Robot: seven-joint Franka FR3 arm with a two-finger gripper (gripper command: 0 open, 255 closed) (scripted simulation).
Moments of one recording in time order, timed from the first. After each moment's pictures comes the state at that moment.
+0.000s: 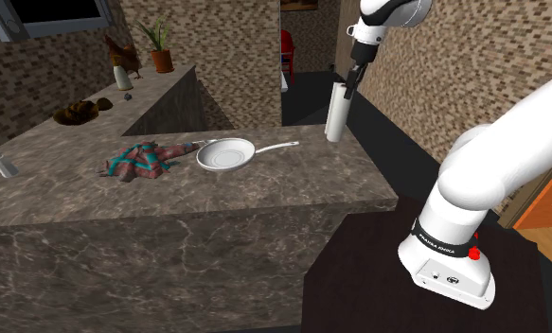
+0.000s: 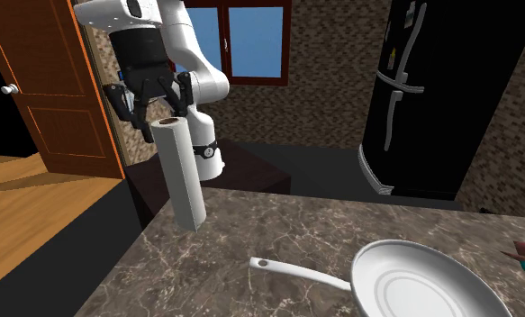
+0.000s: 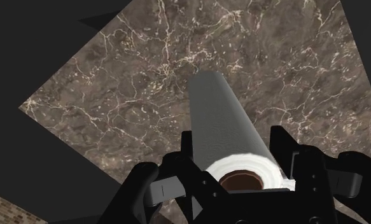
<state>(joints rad) -0.10 -0.50 -0.46 -2.36 -0.09 2.03 -0.62</state>
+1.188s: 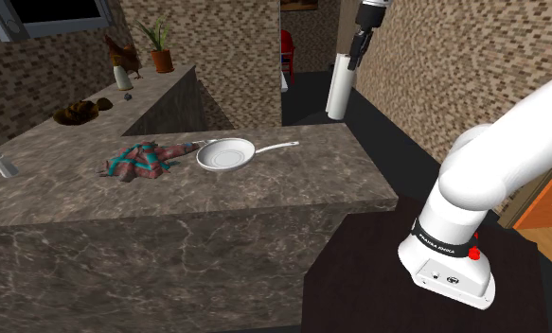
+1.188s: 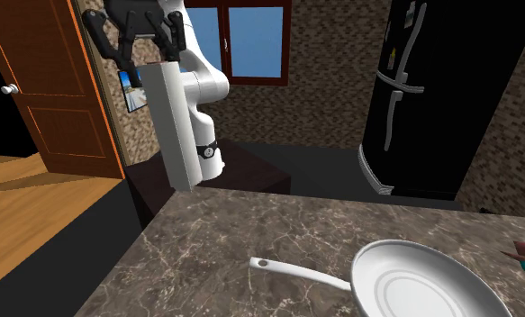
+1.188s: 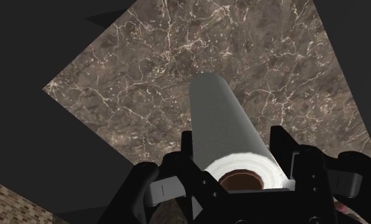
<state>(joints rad) -0.09 -0.50 -0.43 -2.13 -0.08 1.79 -0.60</state>
